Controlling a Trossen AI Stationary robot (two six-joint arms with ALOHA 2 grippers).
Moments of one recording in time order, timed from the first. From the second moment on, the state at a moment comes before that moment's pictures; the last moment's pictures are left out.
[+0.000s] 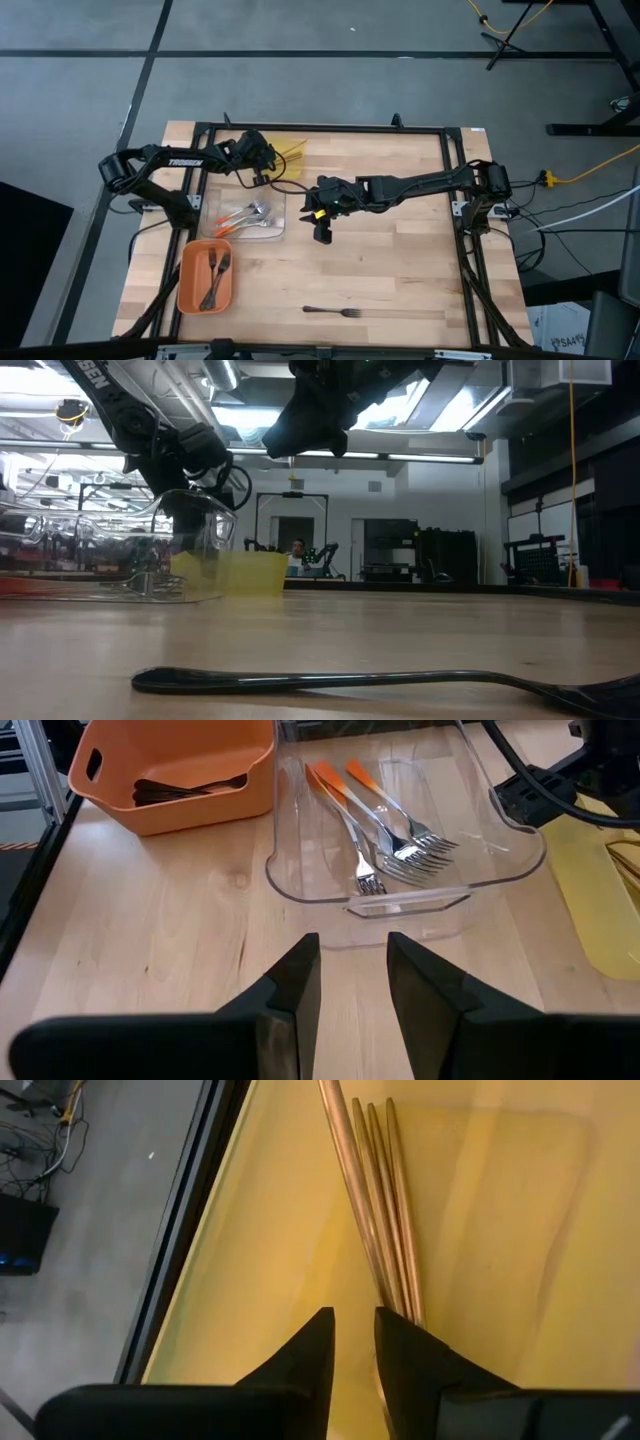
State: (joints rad) left arm 0.63 1.42 0.59 -0.03 -0.22 0.51; right arm 0.05 1.82 1.41 -0.24 -0.03 0.12
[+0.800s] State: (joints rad) left arm 0.53 1.15 0.59 -0.04 -0.23 0.42; right arm 0.05 1.82 1.41 -0.27 -0.03 0.12
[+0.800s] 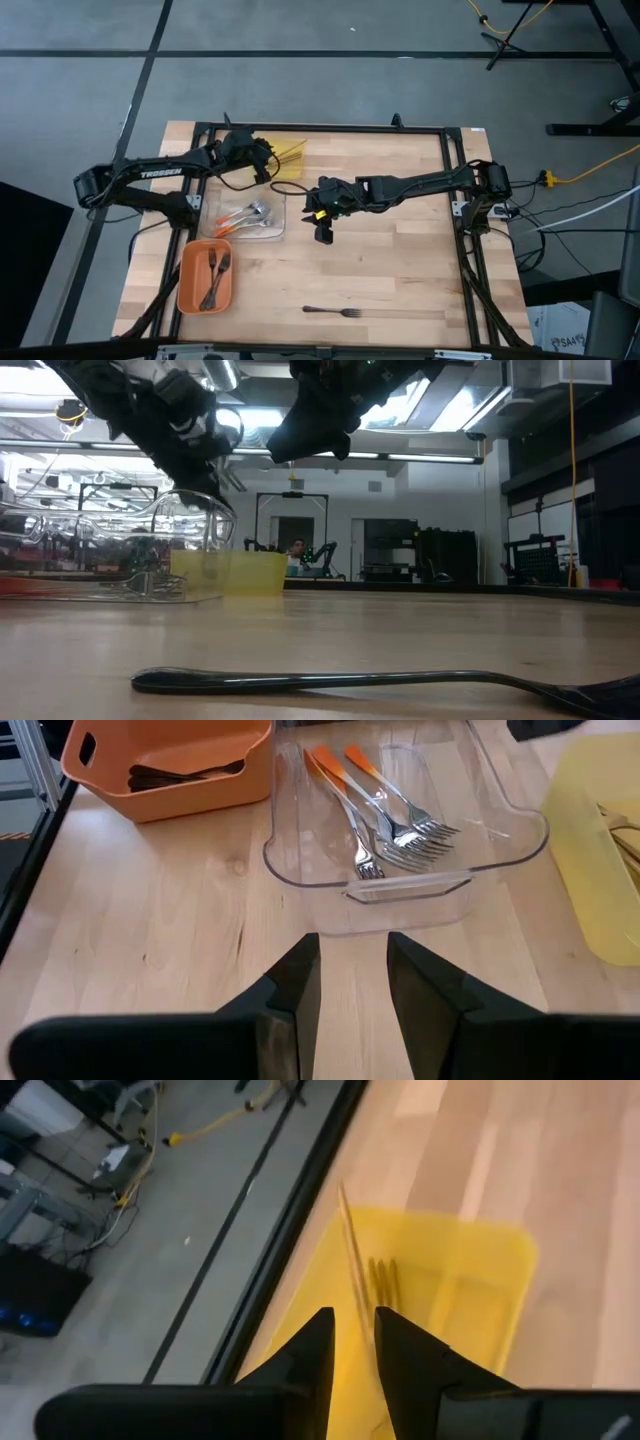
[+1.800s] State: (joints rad) left arm 0.10 1.08 0.59 -0.04 -0.22 0.21; right arm 0.23 1.82 1.41 -0.40 0.07 0.16
